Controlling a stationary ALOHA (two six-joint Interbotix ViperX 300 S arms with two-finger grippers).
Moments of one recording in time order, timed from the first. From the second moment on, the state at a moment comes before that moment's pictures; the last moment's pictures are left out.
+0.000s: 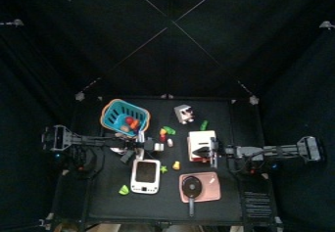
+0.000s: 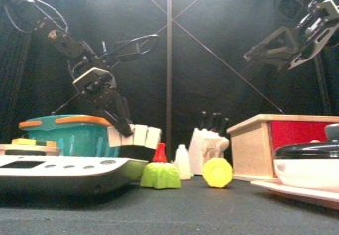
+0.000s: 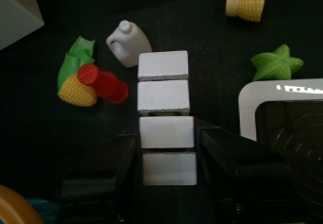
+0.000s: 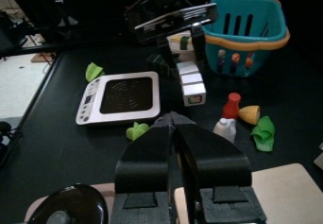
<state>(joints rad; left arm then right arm) 0.15 -0.15 0.81 0.27 0.13 0.00 -0.06 -0.72 1.18 0.04 -0.30 0.02</state>
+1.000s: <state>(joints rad) 0.01 -0.40 0.85 -0.35 0.26 -0.01 -0.04 -0.72 1.15 0.09 -0.30 0.02</state>
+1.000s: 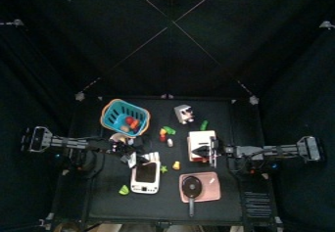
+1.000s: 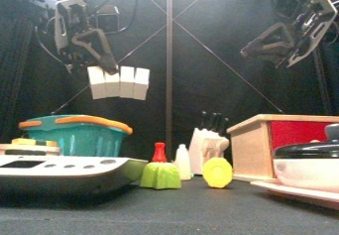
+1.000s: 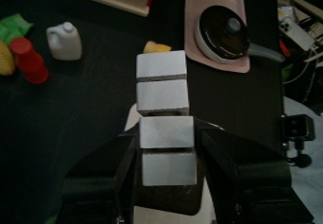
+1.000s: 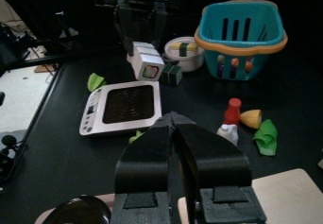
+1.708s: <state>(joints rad) 0.06 -0.36 0.85 -0.06 0.40 -0.29 -0.02 -0.67 1.14 0.12 -0.30 0.02</state>
